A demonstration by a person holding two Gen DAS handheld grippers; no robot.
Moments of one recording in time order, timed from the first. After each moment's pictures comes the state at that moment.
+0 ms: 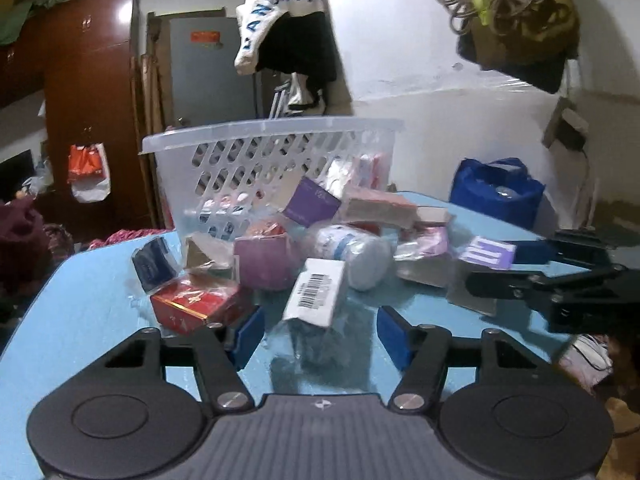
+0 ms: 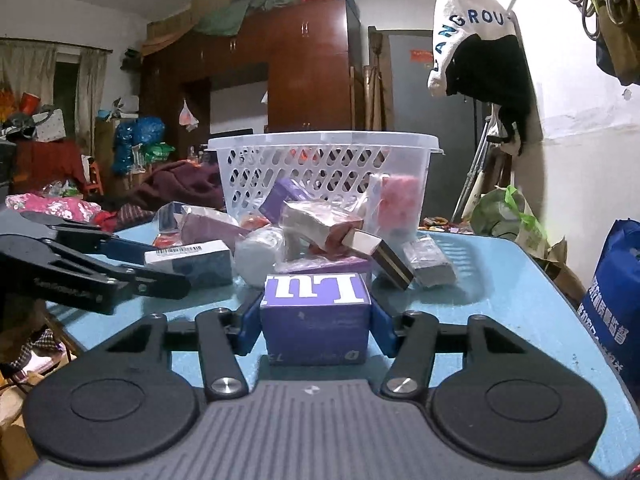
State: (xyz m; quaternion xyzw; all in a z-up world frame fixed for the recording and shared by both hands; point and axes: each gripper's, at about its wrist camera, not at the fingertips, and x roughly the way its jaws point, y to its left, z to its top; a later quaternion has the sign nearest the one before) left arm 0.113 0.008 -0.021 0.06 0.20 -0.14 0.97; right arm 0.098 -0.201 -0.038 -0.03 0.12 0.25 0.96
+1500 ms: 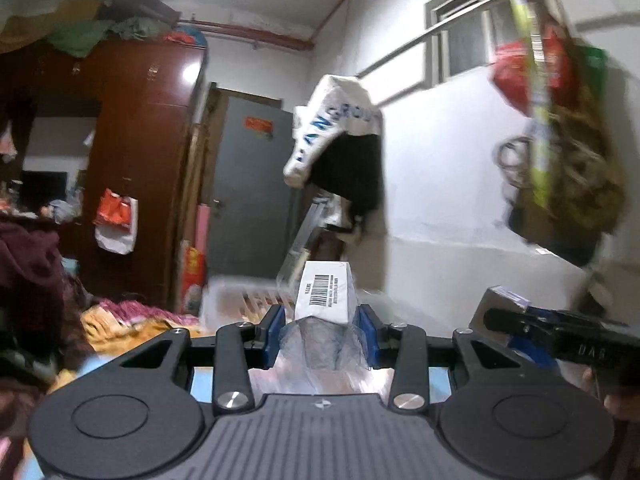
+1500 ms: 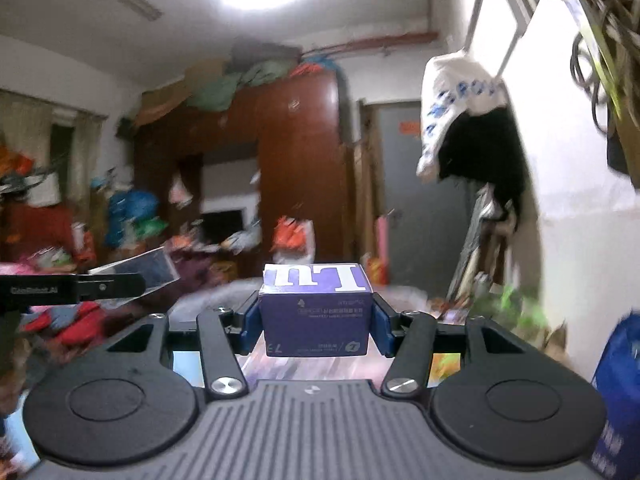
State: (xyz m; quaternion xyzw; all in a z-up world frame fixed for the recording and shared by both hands) left arm 0.161 0.055 0.089 -0.06 0.05 -0.11 0.99; right arm 0.179 -0.183 0.085 0.01 0.01 0.23 0.97
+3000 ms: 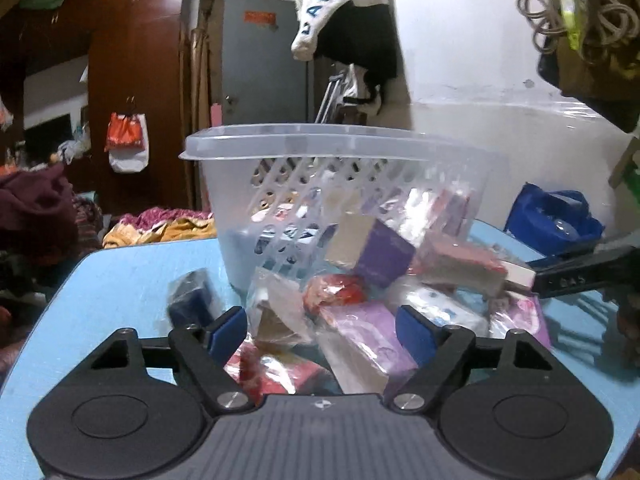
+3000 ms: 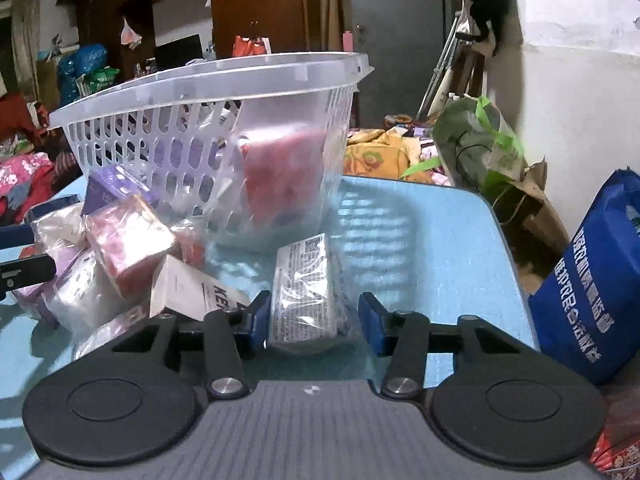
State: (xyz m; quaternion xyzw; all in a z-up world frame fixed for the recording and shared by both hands) left arm 0.181 0.026 -0.002 0.02 0.22 -0.09 0.97; right arm 0.226 -0.215 -0.014 -0.04 0.30 0.19 0.93
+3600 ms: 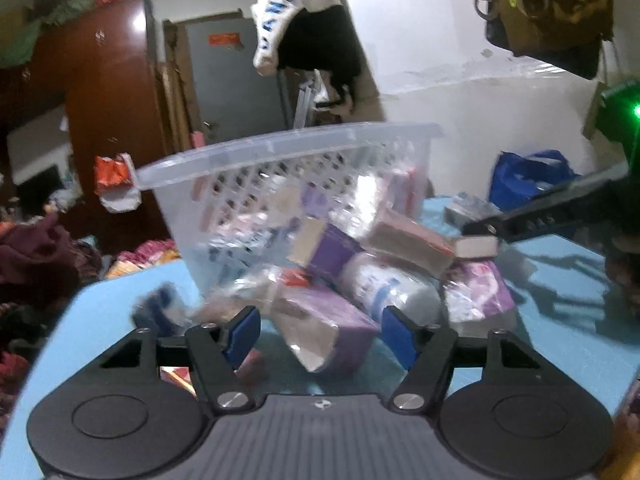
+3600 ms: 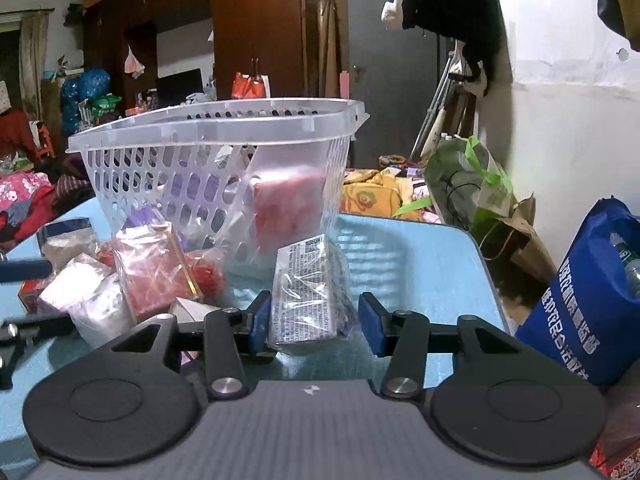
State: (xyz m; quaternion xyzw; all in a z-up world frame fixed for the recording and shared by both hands) left arm 0.152 -0.016 -0.004 0.09 0.20 -0.10 0.97; right arm 0.206 -0.218 0.001 -0.04 0.24 0.19 0.95
